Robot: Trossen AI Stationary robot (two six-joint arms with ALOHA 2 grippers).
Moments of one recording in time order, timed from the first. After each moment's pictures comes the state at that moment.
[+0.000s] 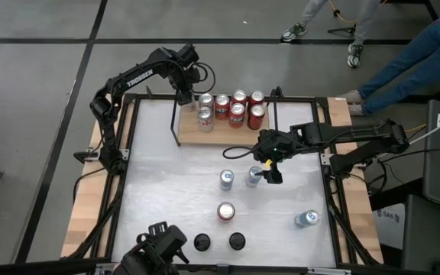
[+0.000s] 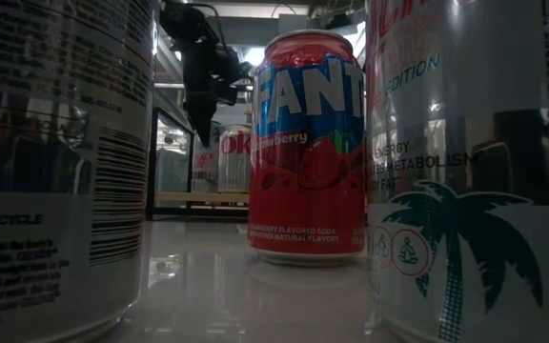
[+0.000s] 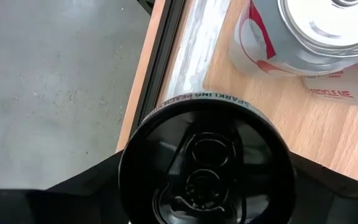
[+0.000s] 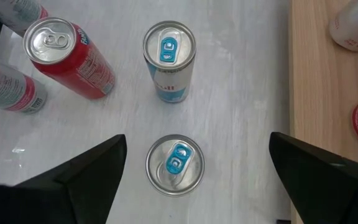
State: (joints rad) left arm 0.81 1.90 1.80 -1.20 -0.03 0.50; right arm 0.08 1.38 1.28 -0.86 -0.05 -0.03
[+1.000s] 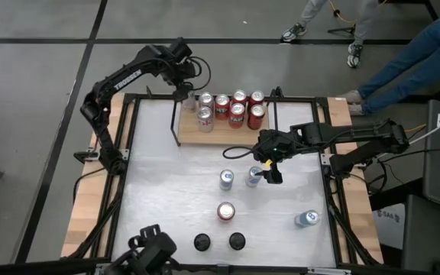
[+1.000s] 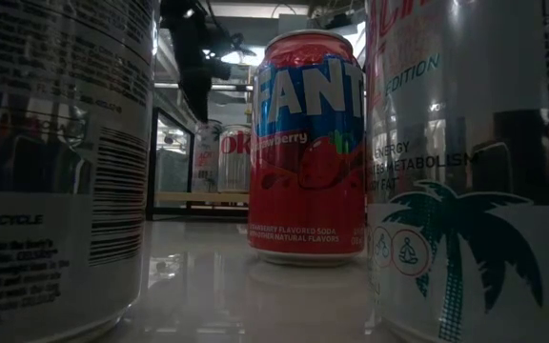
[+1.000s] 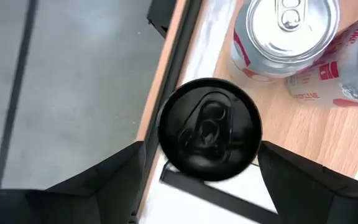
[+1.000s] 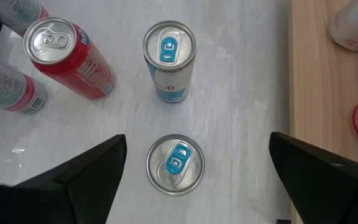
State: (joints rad) left arm 0.81 1.79 1.80 -1.21 -0.04 0.50; right arm 0.08 1.38 1.28 -0.86 -0.05 -0.03
